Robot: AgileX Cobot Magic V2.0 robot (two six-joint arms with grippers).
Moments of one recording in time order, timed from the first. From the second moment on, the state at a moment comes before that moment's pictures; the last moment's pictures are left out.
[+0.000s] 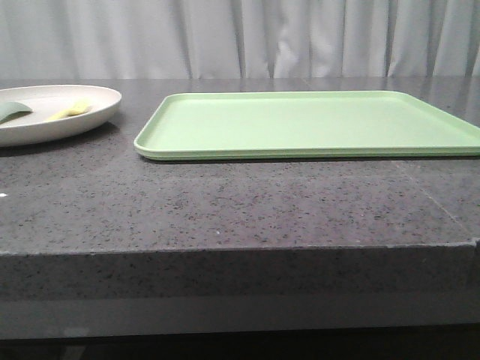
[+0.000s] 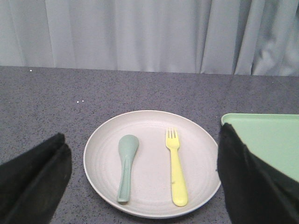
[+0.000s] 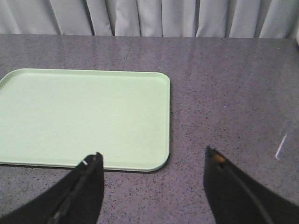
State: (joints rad) left arm -0.07 0.74 -0.72 -0.01 0.26 -0.05; right arm 0.07 0.49 -0.64 0.04 0.50 0.04
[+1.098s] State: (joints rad) left arm 0.12 1.82 -1.78 0.09 0.90 0.11; right arm 0.07 0.49 -0.64 0.04 0.50 0.04
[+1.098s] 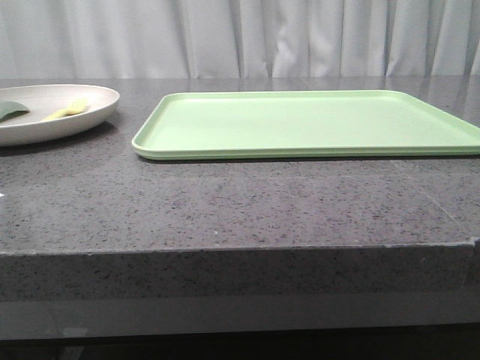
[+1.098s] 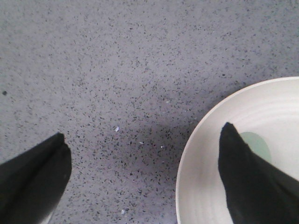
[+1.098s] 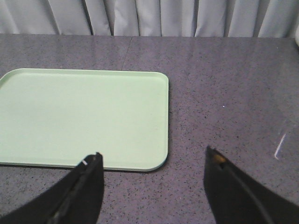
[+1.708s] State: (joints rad) left arm 0.20 1.96 -1.78 -0.23 0.93 0.47; right arm 0.07 0.49 -0.64 0.04 0.50 0.04
